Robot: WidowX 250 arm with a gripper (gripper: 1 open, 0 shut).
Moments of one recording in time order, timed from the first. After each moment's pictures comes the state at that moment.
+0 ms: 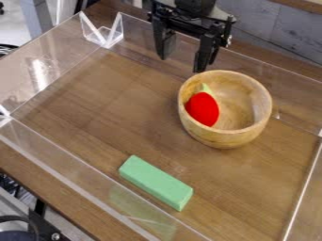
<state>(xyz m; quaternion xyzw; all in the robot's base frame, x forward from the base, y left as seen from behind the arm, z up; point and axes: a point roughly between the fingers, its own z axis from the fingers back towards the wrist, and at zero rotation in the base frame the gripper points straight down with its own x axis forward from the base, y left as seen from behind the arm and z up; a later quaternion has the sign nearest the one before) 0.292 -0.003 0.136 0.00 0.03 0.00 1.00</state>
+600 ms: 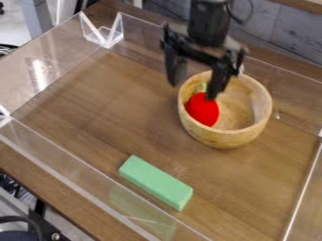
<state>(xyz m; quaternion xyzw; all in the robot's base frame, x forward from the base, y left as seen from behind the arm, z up) 0.276 -0.045 0.101 -0.01 0.06 -0.05 1.00</state>
